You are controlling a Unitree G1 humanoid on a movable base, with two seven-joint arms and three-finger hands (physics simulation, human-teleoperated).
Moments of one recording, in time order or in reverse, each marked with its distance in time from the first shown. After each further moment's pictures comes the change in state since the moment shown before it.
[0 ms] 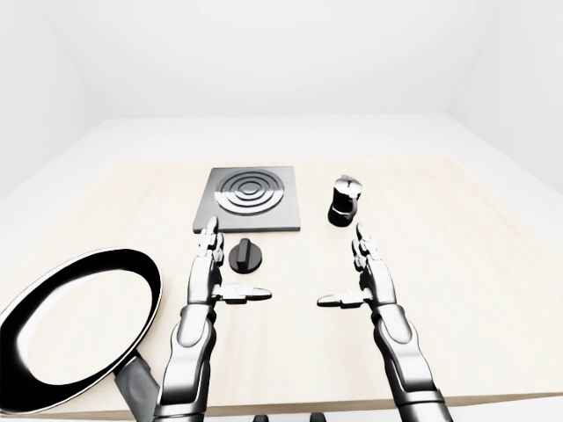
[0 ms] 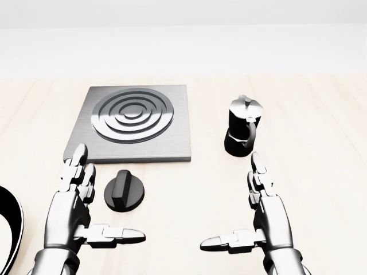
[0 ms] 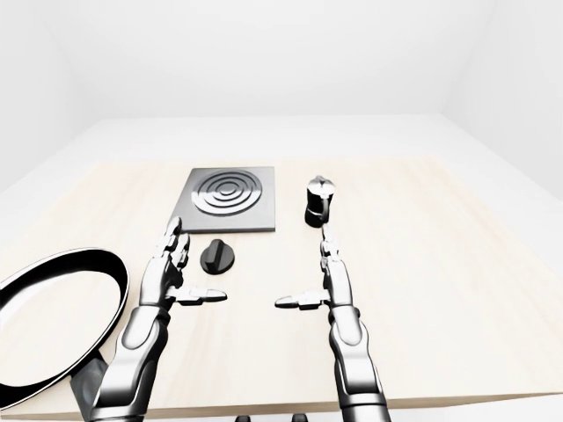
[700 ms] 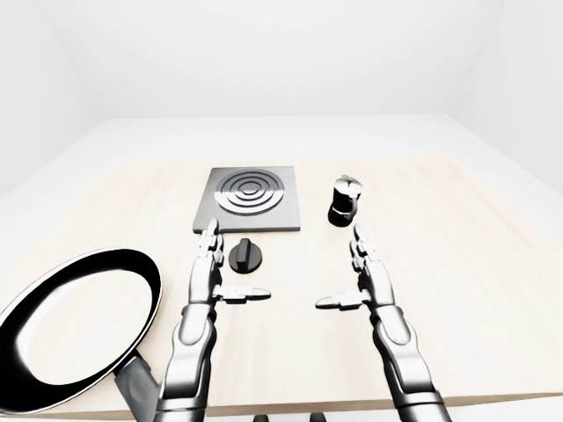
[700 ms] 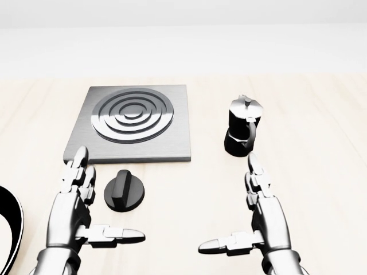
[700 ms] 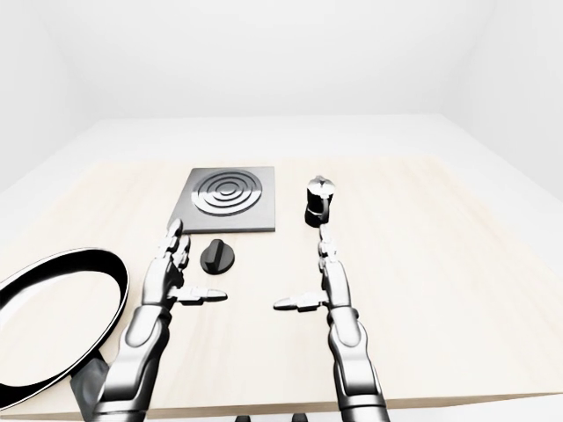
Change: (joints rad) left arm -0.018 0.004 0.008 0.066 0.003 -0.033 0.001; right arm 0.008 0.002 0.011 0.001 -0.014 -0.012 0.009
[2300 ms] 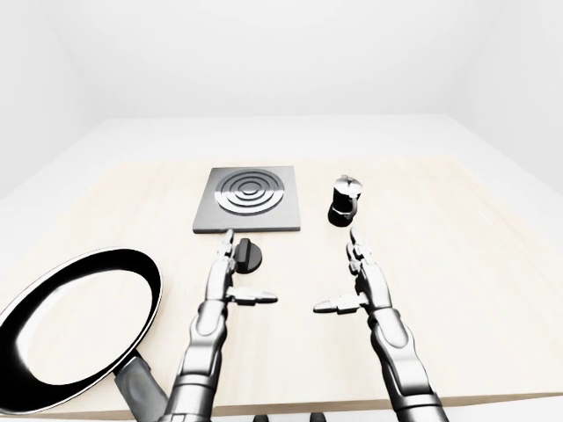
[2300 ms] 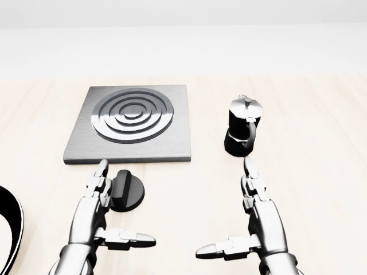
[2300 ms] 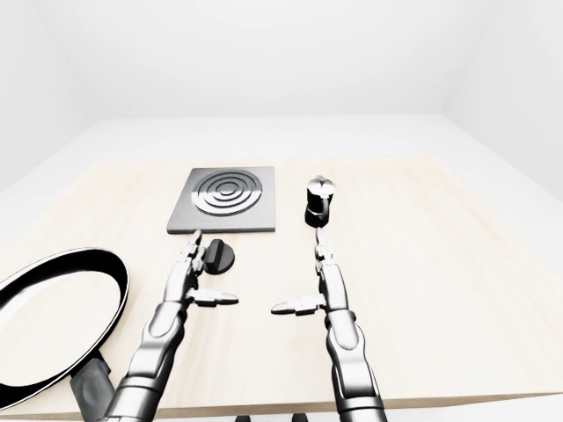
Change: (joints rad) left arm -0.130 0.003 -0.013 0.375 0.035 -0.125 0.000; right arm 0.010 0.004 0.013 0.022 -0.003 -0.020 0.010
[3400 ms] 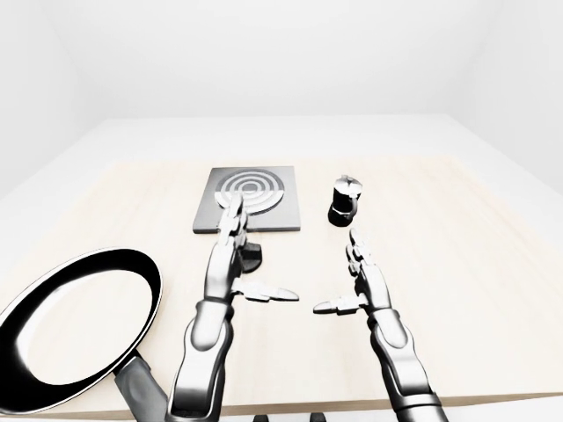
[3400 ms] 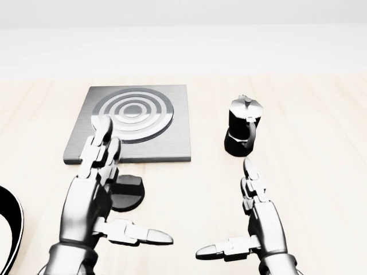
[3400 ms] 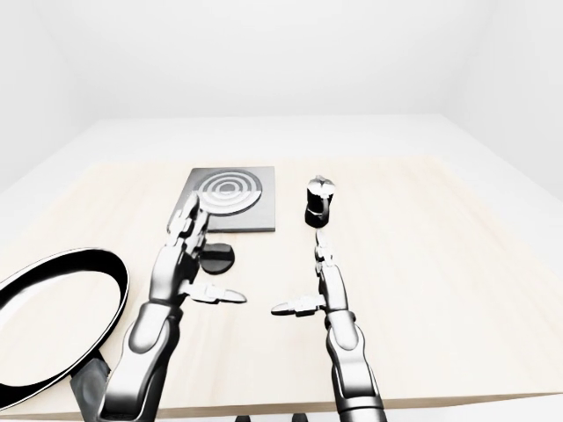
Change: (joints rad) left arm 0.173 -0.042 -0.153 -0.637 0.021 0.175 -0.013; right arm -0.003 0.000 -0.002 0.019 0.001 -0.004 0.001
